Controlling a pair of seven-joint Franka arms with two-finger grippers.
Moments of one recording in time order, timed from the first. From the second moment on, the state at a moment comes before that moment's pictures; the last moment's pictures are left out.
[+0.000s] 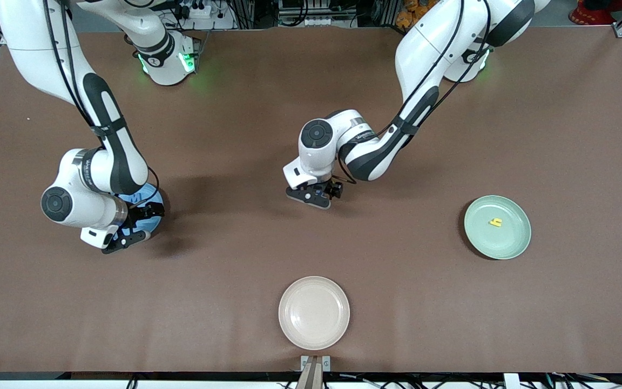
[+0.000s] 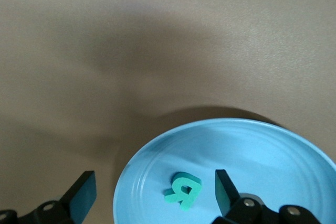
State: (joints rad) left arm -0.53 0.82 -0.36 -1.54 0.38 2.32 -0.69; right arm 0.17 0.53 -0.15 -1.90 0.18 2.24 -0.46
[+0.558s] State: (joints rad) left arm -0.53 0.83 -0.36 -1.54 0.38 2.32 -0.69; right arm 0.24 0.52 -0.15 -1.89 0.18 2.21 -0.30
